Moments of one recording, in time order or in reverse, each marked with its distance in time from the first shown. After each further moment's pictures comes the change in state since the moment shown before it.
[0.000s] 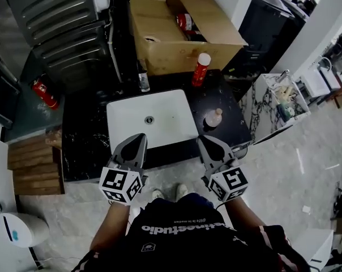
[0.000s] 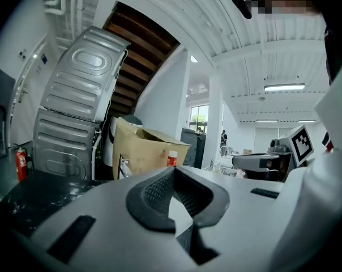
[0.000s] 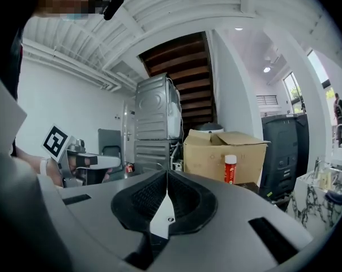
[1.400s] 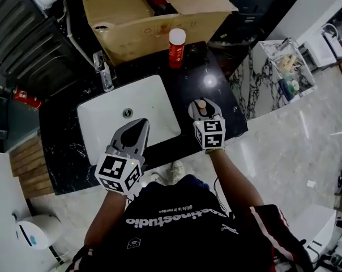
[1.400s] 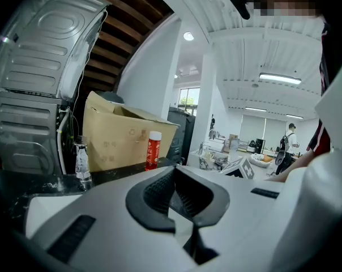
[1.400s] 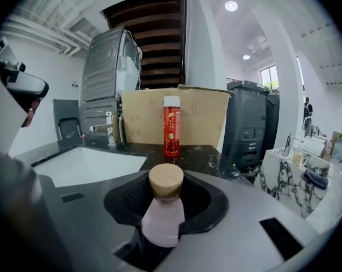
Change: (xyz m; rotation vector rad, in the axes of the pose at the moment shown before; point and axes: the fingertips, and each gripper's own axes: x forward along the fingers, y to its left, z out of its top) left arm 0.166 -0.054 -0.044 0.025 0.197 -0.149; right arm 0.104 -0.246 -0.175 0.051 0.290 -0.321
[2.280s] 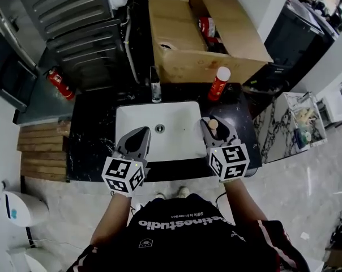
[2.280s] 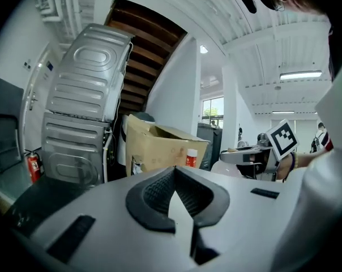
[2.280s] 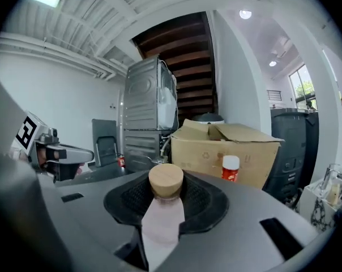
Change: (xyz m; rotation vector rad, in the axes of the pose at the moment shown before) left arm -0.109 0.087 0.025 -0.030 -0.137 0.285; right arm -0.075 0.142 0.159 -0.088 -0.190 0.311
